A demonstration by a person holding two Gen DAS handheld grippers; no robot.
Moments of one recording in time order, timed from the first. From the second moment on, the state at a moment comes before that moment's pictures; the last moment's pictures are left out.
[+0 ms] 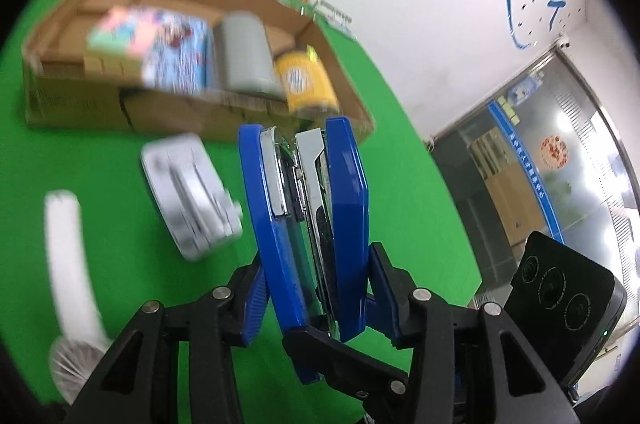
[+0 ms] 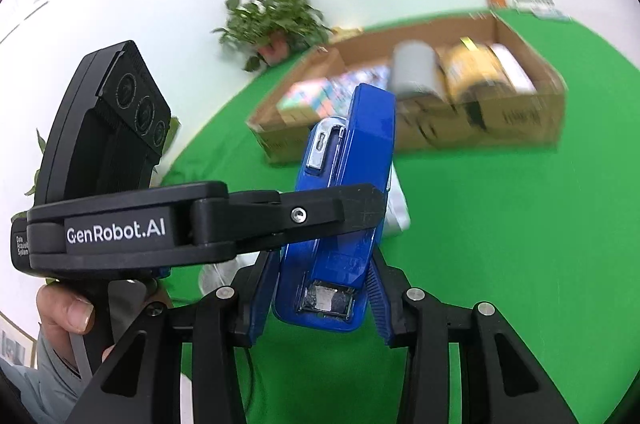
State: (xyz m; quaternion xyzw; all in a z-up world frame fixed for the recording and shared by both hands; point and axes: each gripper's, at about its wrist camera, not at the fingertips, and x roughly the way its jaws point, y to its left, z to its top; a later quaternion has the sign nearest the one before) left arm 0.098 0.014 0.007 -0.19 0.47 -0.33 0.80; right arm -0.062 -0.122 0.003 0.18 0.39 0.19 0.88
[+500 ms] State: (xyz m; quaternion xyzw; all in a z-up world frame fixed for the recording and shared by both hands) left arm 0.251 0.043 0.037 -0.19 0.48 -0.32 0.80; right arm 0.126 -0.099 0.051 0.18 0.40 0.20 0.88
